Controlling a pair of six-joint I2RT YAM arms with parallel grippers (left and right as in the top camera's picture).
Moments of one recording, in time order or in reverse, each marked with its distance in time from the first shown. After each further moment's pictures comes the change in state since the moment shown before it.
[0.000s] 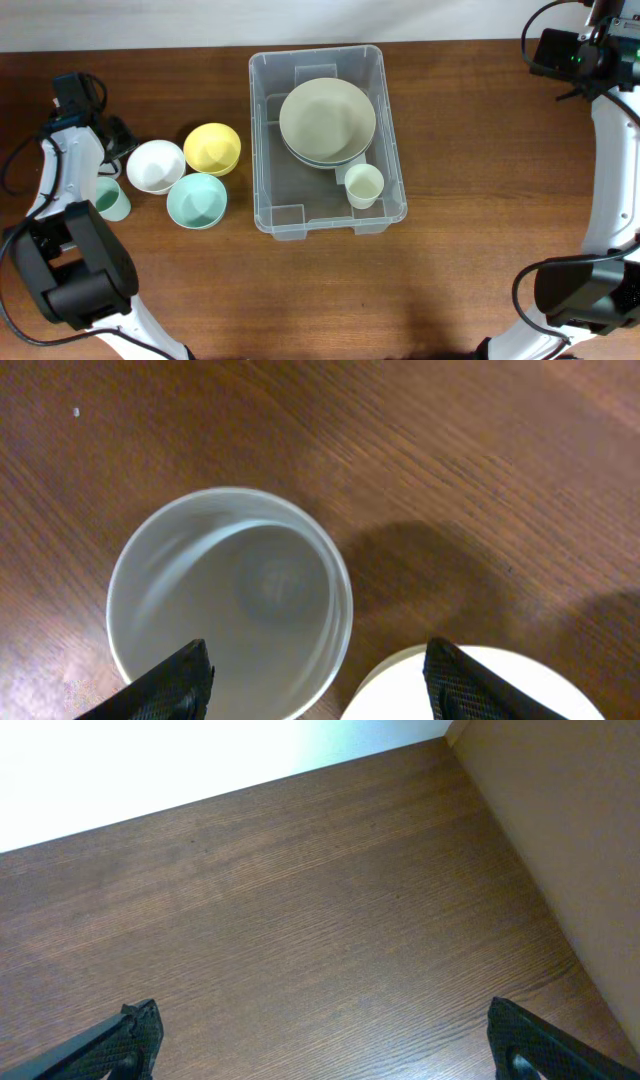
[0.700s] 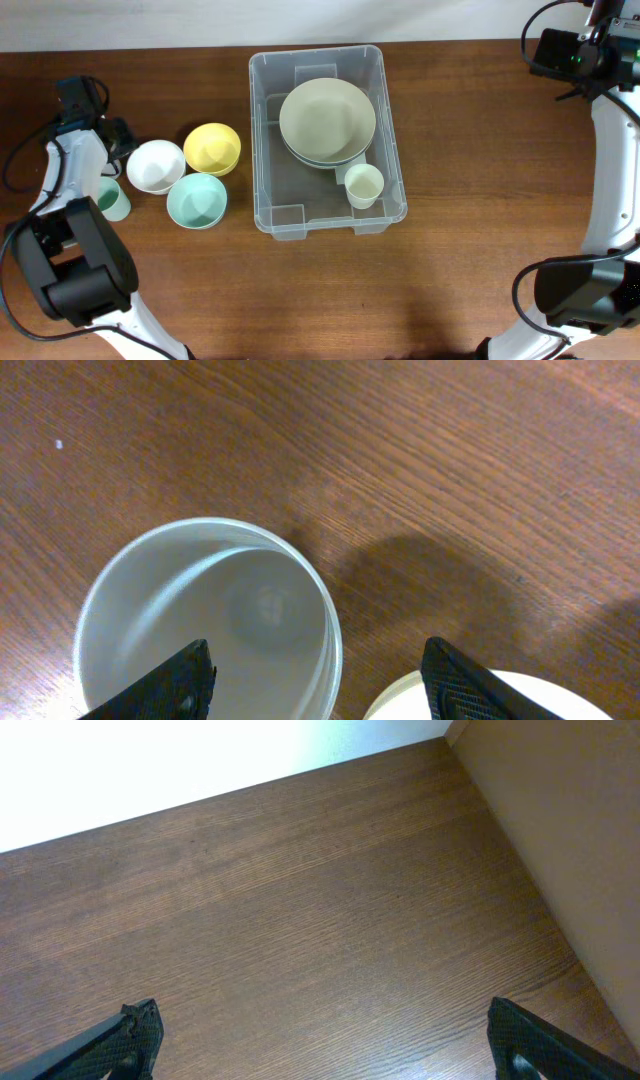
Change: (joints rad) left arm 0.000 0.020 -0.030 0.080 0.000 0.074; right arm 0.000 0.000 0.000 0.000 0.000 0.000
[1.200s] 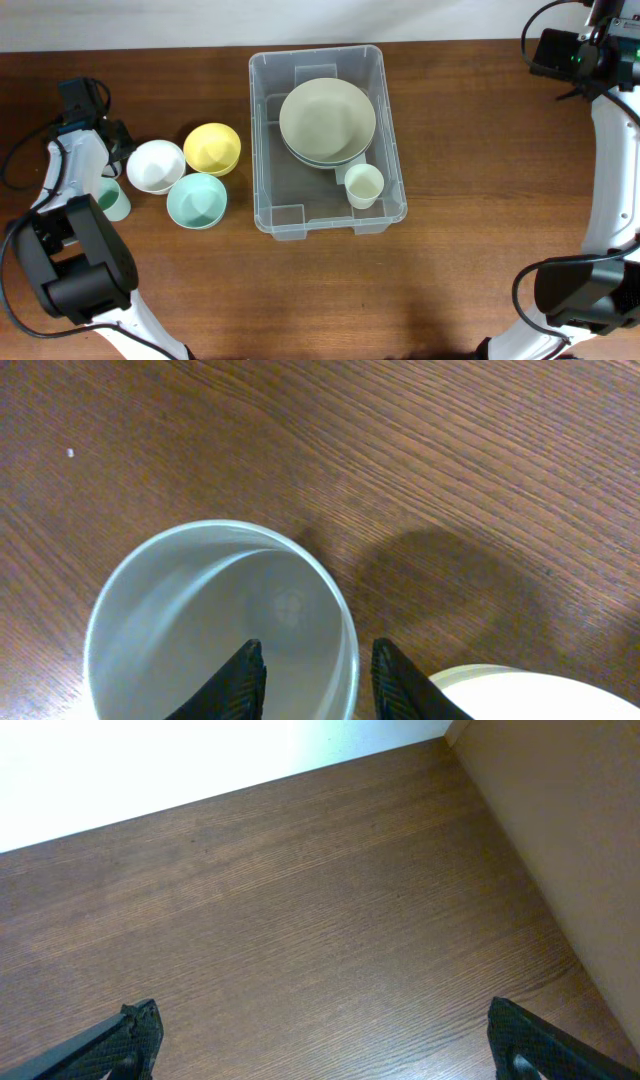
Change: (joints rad) left arm 0.000 0.011 0.000 0.000 -0.029 0.053; right arm 0.000 0.000 0.000 0.000 0.000 0.000
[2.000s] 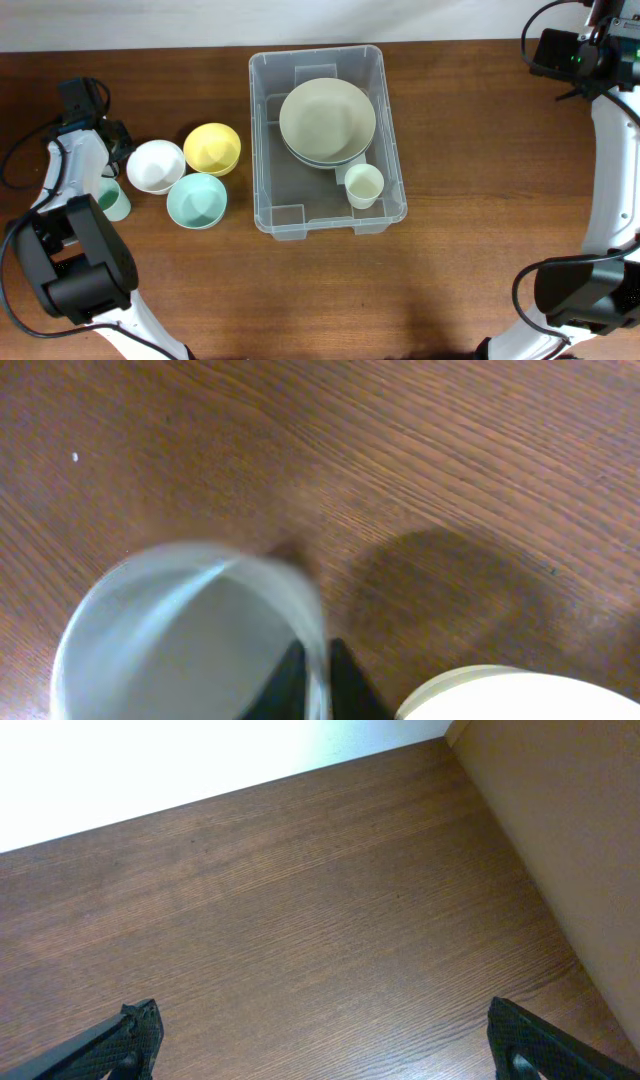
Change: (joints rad) left arm 0.000 0.000 0.000 0.003 -0.006 0.013; right arm 0.000 0.000 0.000 0.000 0.000 0.000
